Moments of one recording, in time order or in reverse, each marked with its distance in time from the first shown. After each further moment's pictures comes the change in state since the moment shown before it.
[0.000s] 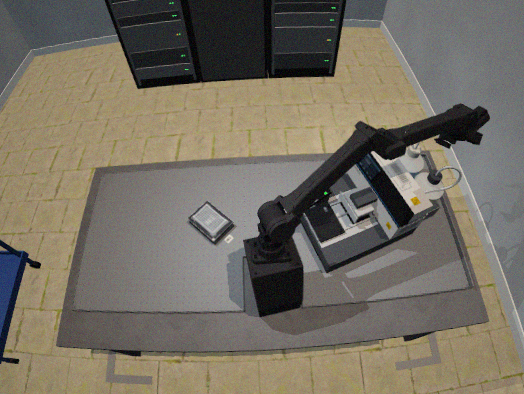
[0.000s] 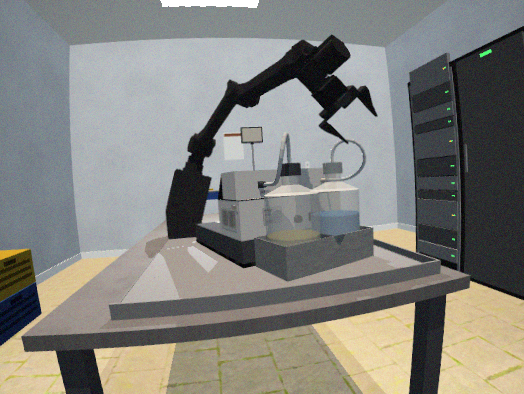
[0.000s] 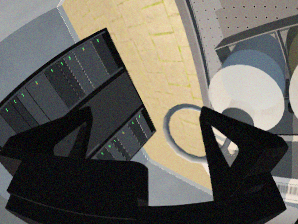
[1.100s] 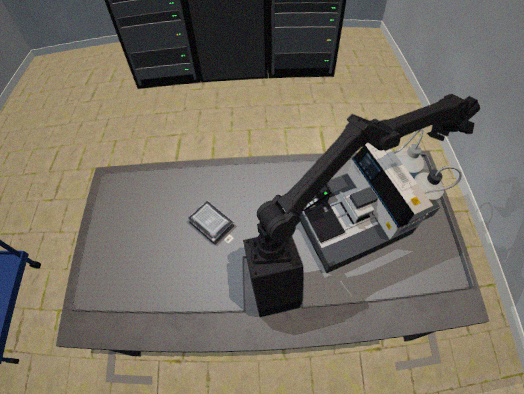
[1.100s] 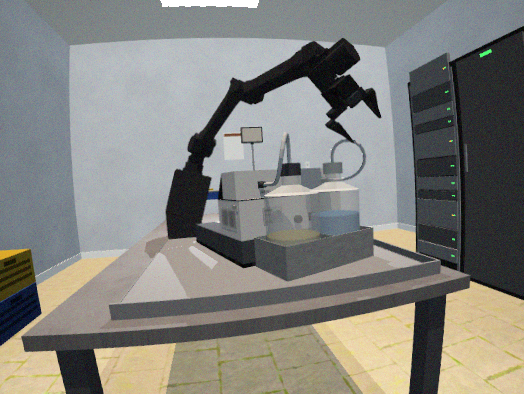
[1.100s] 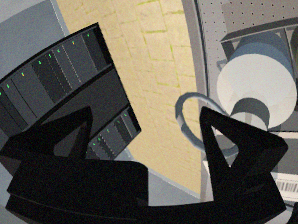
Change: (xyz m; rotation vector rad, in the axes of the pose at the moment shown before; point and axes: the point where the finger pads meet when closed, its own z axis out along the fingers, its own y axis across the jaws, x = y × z) arm 0.036 0.014 0.019 0.053 -0.003 -0.096
